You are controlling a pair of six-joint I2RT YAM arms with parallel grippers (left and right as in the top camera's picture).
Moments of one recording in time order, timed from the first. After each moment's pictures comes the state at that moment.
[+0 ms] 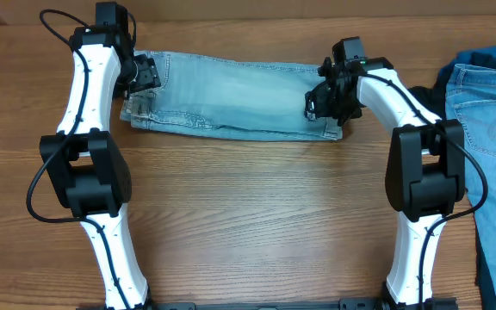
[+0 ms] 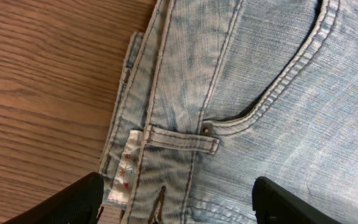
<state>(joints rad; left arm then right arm) 0.06 2.32 2.13 -1.12 -0.02 -0.25 0.16 2.25 1.72 -0.84 -0.17 0.05</state>
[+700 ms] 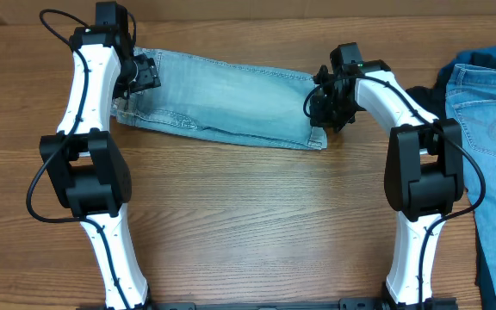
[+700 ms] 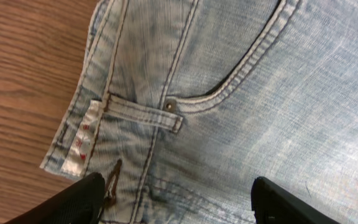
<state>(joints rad) 0.06 2.32 2.13 -1.11 -0.02 -0.25 0.16 2.26 1.70 -0.88 -0.28 0.06</state>
